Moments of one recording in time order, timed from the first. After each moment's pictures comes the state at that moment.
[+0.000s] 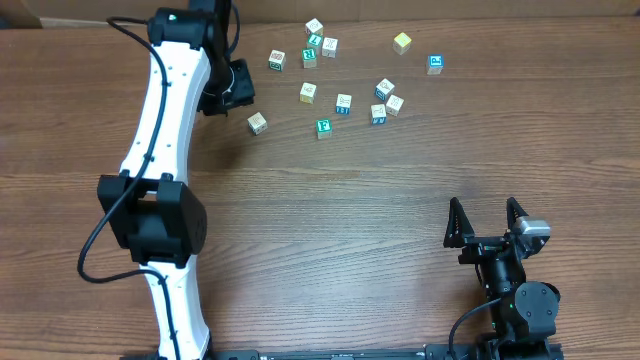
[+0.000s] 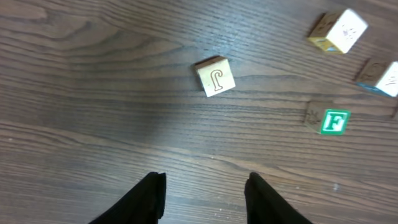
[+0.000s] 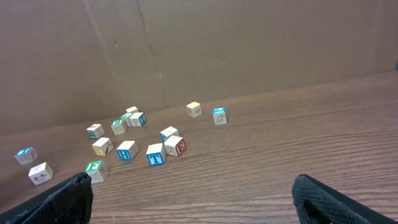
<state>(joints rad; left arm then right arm) -0.12 2.22 2.23 -1.42 0.06 -0.41 0.07 0.01 0.02 -0.03 0.00 0.21</state>
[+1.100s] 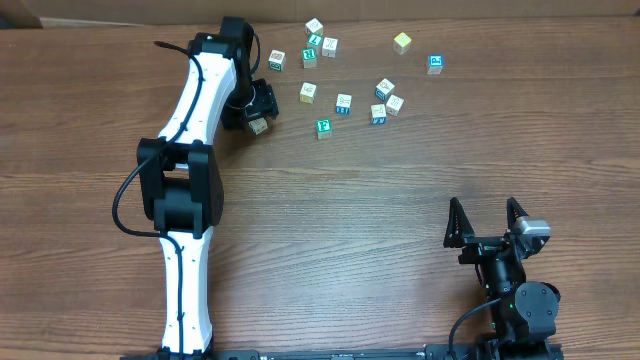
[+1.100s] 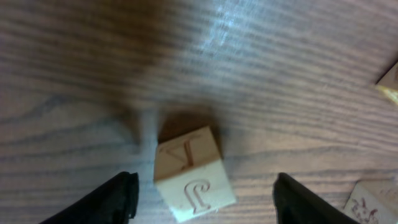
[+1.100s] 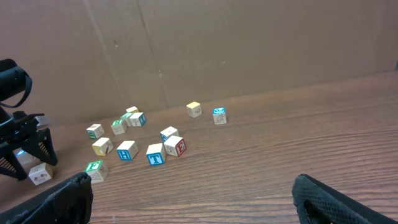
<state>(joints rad) -0.14 2.48 2.23 -1.21 0.12 -0.43 0.07 0.01 0.02 -0.04 0.00 0.21</state>
